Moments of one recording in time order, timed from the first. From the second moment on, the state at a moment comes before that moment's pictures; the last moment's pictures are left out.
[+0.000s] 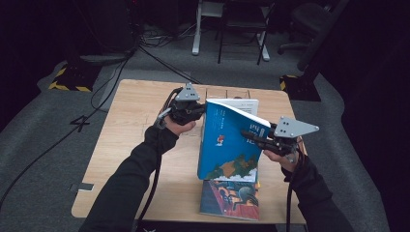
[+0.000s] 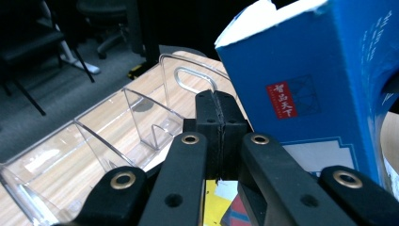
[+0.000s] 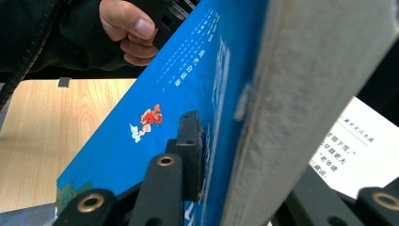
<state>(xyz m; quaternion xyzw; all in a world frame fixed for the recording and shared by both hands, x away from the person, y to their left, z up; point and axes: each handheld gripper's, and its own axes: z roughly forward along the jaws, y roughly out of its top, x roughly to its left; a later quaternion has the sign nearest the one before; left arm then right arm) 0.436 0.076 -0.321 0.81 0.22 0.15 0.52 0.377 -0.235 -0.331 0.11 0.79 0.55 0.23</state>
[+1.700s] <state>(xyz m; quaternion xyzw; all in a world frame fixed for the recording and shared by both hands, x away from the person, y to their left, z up) 0.320 0.060 -0.394 0.83 0.12 0.08 0.54 0.279 -0.246 -0.338 0.05 0.77 0.59 0.26</state>
